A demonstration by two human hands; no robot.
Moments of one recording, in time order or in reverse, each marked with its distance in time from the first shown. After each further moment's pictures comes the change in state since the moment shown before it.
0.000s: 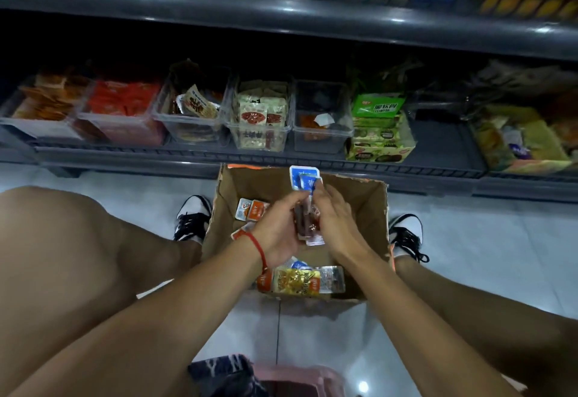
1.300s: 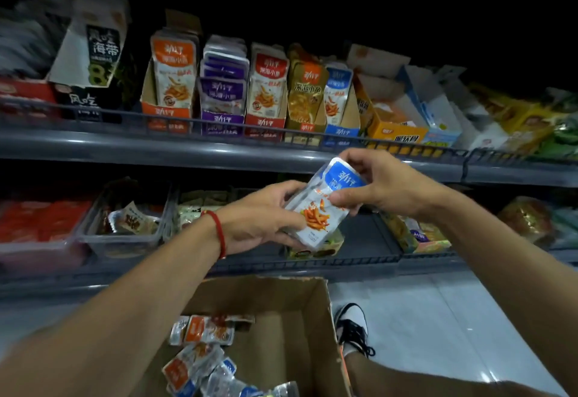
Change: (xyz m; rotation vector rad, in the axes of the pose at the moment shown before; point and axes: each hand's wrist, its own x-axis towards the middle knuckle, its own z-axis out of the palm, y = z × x) left_hand -0.024 0.187 0.100 0.654 -0.386 0.276; right_hand 0.024 -0.143 -0.249 -0.072 -0.038 -0.179
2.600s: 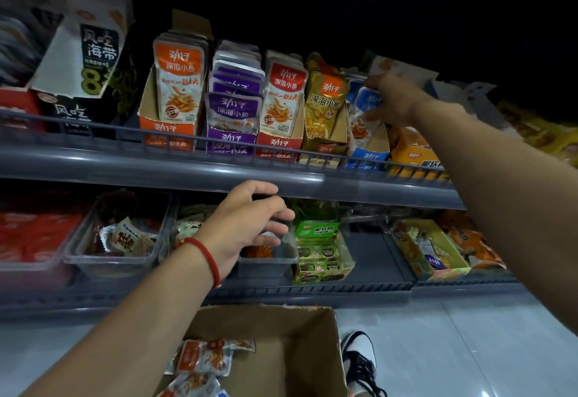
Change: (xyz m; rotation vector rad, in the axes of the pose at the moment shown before) left_hand 0.007 0.018 -0.038 -0.060 0.507 0.016; right_hand 0.184 -0.001 -0.106 -0.910 0.393 0.046
